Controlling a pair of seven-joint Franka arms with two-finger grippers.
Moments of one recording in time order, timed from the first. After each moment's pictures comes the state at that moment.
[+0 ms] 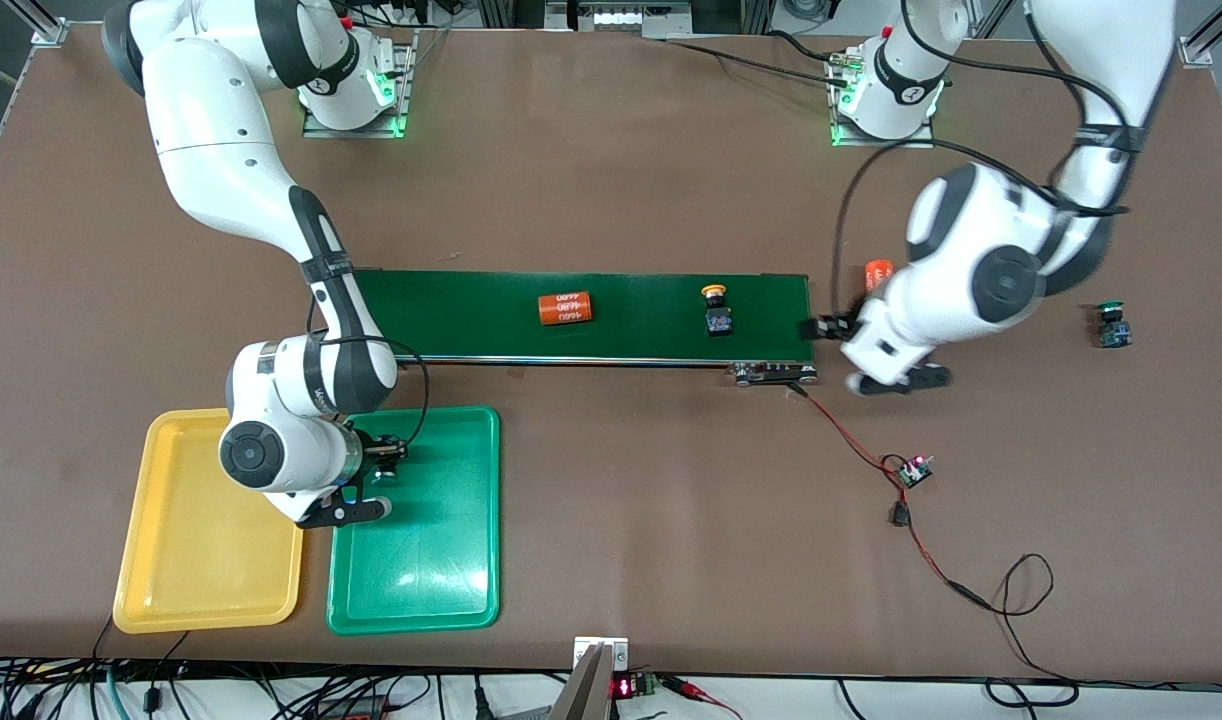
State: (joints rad) left arm 0.17 0.34 -0.41 -1.88 -0.05 1.99 -0.38; right arm 0.27 0.96 -0.09 -1.15 0.13 1.98 0.02
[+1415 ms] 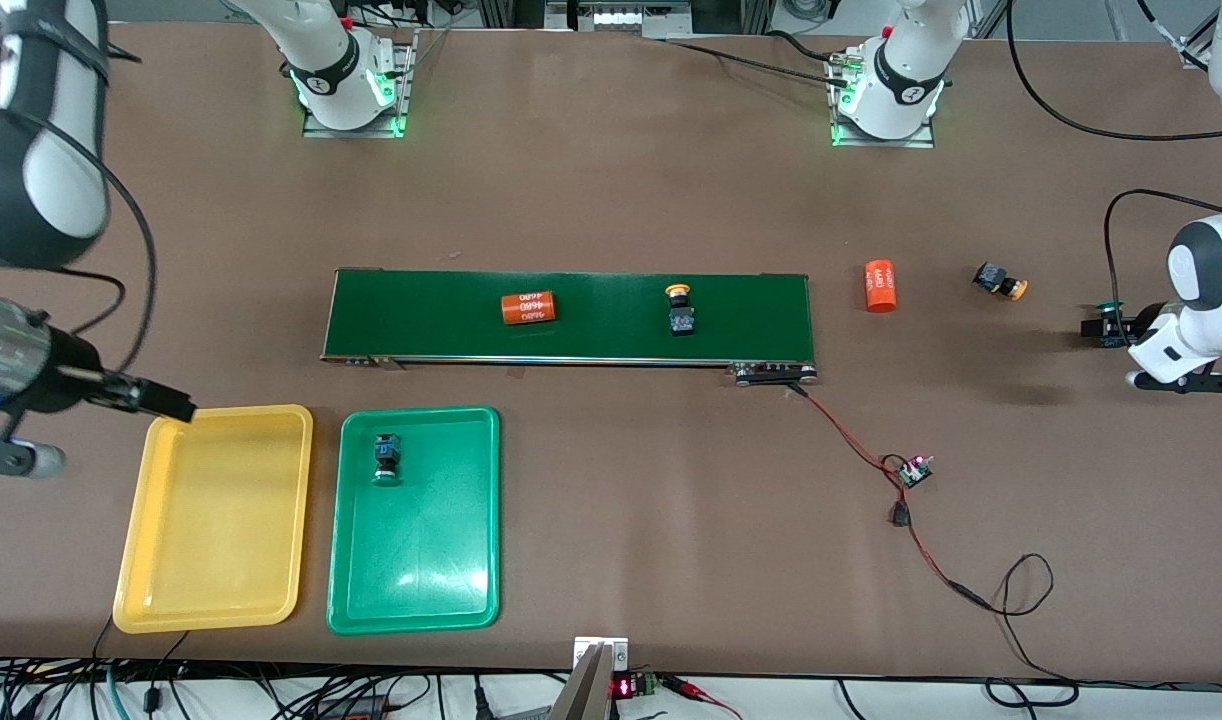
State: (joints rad) left arm 0.45 0.54 0.05 -1.92 0.32 2.23 0.32; right arm 0.18 0.48 -0.23 -1.11 0.13 1.60 0.17
